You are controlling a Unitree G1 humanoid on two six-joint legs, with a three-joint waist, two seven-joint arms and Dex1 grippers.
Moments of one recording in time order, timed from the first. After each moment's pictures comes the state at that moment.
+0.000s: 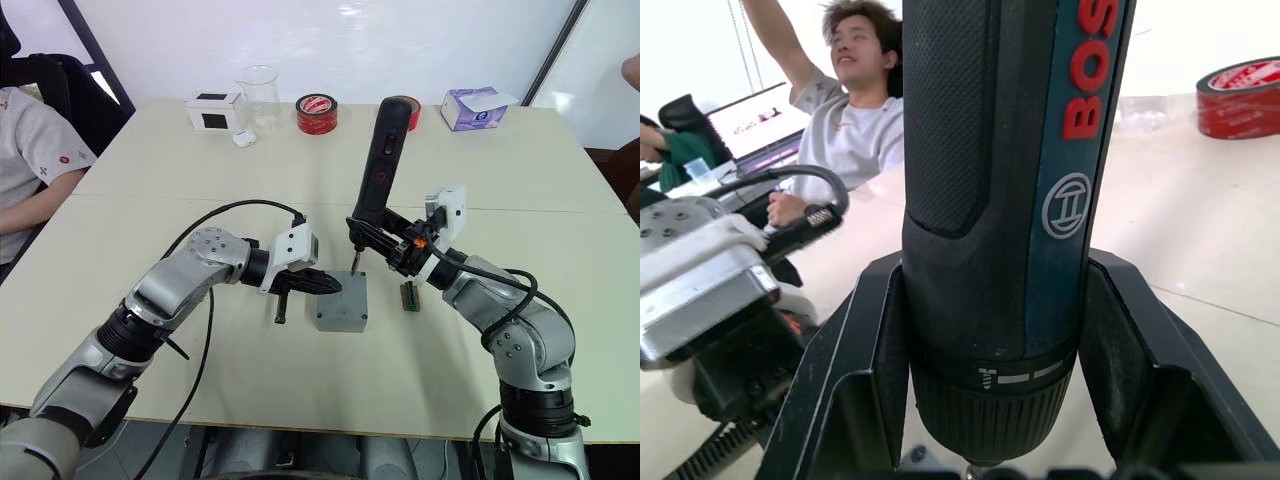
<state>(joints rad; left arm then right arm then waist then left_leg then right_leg) -0.68 0.49 -0.46 -0.13 -0.26 0.60 -1.07 -0.28 -0.47 -0.18 -0.42 0.83 0.72 0.53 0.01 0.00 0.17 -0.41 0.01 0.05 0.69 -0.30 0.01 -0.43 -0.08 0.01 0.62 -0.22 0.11</state>
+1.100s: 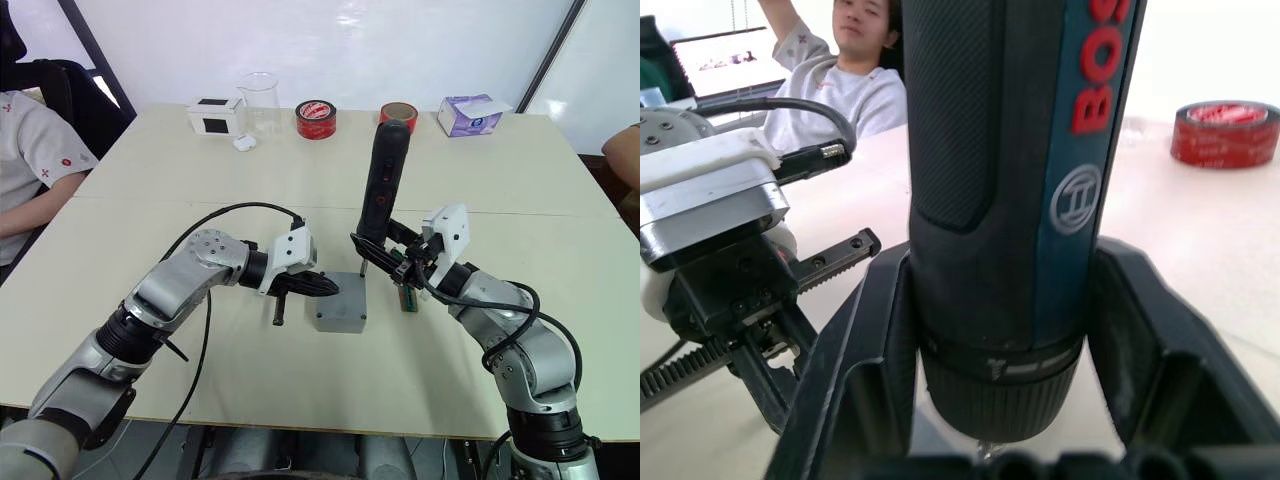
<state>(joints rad) -0.67 0.50 -0.46 -0.13 -0.23 0.61 -1.08 -0.17 -0.49 -0.10 -0.45 0.65 0.55 0.56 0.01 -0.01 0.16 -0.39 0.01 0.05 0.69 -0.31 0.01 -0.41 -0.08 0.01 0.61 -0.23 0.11</state>
